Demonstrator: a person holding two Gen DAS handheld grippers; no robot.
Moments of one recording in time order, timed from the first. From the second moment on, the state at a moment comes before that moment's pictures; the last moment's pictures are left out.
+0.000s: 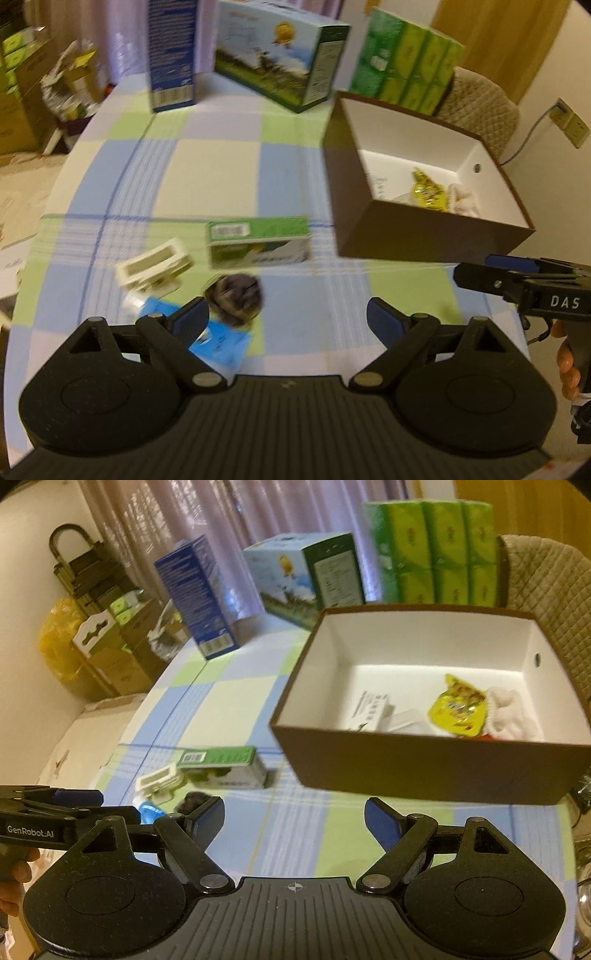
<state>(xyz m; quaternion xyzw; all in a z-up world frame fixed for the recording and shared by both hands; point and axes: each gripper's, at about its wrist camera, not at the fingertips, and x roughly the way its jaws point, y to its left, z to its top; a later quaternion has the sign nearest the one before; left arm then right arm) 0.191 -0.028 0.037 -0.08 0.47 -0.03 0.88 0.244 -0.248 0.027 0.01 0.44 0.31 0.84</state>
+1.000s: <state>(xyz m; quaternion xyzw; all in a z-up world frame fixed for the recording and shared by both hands) 0.157 0.055 -0.021 -0.14 0.52 0.08 0.84 0.226 -0.176 -0.022 -0.02 0.47 0.37 0.80</state>
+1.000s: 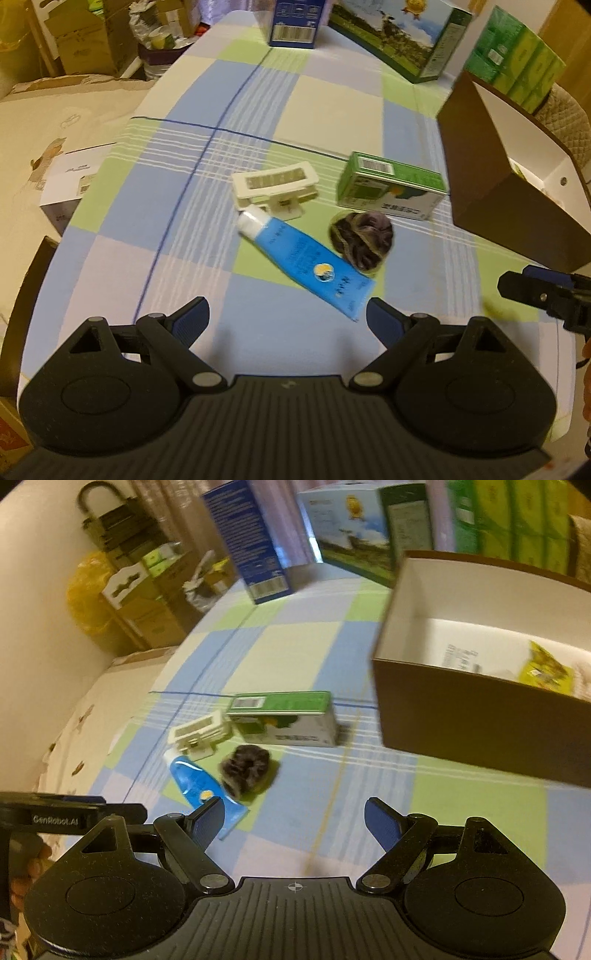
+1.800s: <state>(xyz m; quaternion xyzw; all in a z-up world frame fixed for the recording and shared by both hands) 0.156 0.154 -0.067 -0.16 0.54 0.15 0.81 0.204 -0.019 -0.089 -0.17 0.41 0.52 0.73</state>
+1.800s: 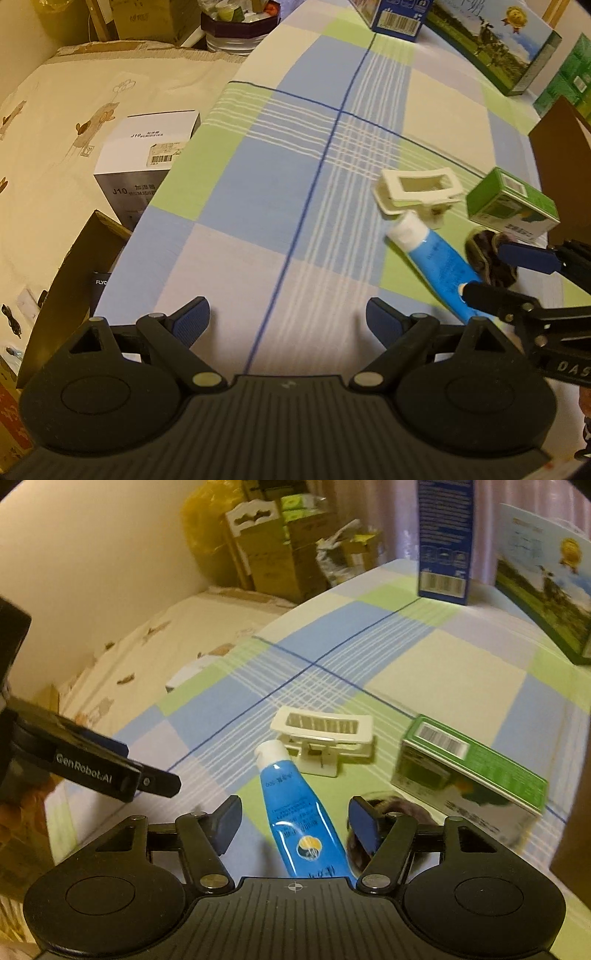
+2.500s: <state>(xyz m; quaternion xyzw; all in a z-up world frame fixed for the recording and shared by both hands) 0.170 0.169 -0.077 -0.15 0.55 0.14 0.81 0.191 0.013 -0.121 -0.26 0.38 0.54 0.71</state>
